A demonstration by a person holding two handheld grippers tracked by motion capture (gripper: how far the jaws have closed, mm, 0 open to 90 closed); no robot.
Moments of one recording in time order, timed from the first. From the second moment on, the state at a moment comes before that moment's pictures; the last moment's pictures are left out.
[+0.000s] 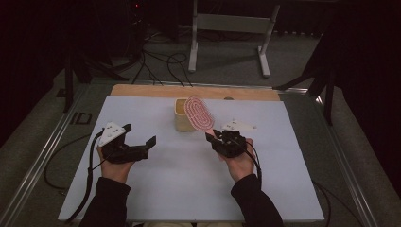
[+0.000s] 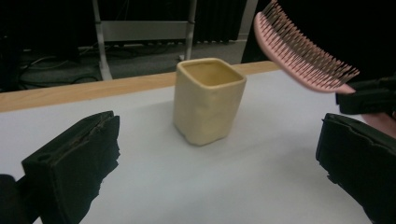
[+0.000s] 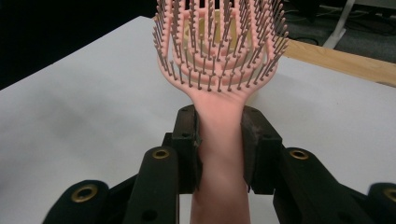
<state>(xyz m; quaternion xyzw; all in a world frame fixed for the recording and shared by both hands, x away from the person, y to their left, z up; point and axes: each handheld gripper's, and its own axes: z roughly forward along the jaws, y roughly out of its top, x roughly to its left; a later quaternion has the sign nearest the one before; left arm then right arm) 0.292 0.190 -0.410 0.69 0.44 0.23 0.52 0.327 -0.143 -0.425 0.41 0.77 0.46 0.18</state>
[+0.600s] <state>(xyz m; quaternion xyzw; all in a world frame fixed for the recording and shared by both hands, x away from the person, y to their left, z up) 0.320 0.149 -0.390 0.71 0.42 0.20 0.53 0.322 -0.124 -0.427 0.38 0.77 0.48 0.18</state>
